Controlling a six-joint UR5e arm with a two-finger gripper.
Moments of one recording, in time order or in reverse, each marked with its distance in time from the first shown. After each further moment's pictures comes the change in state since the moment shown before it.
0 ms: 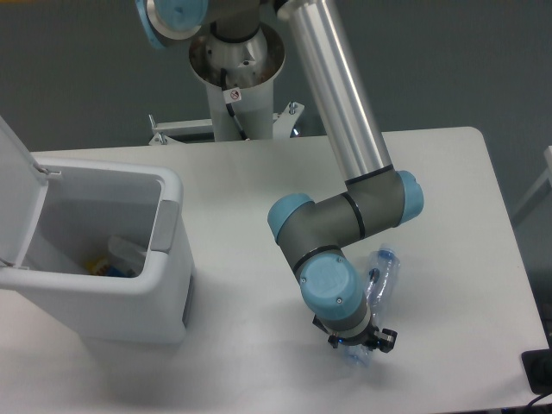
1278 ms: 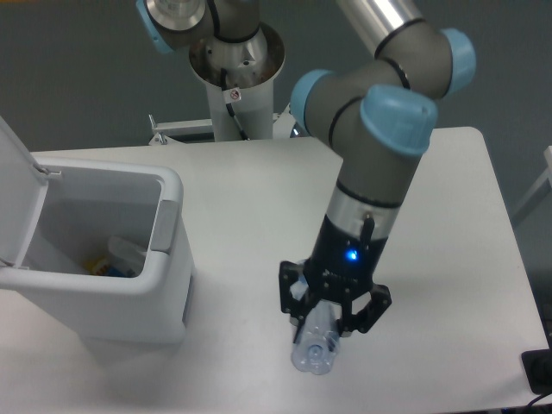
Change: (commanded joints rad) arm 0.092 0.308 0.077 0.008 -0.854 -0.310
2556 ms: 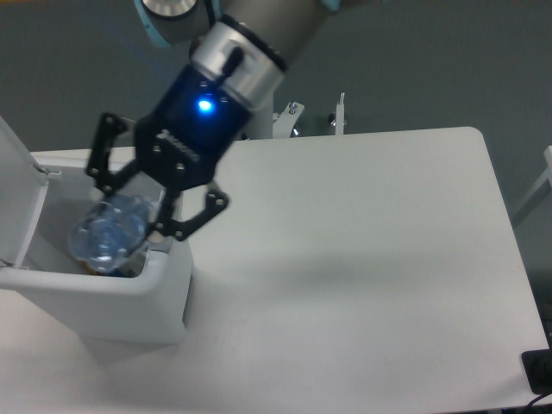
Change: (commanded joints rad) arm -0.175 0.198 -0.132 0.035 -0.255 -0.106
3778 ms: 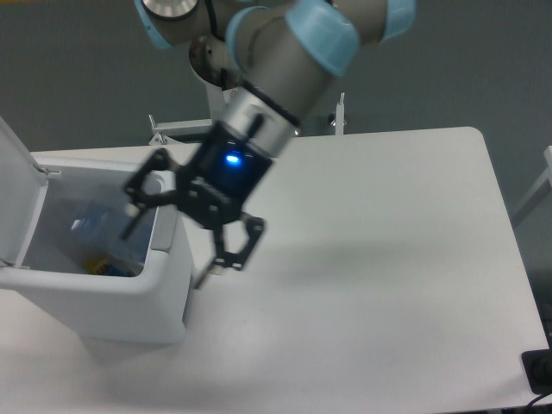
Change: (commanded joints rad) arm 0.217 -0.069 -0.124 0.058 0.003 0.153
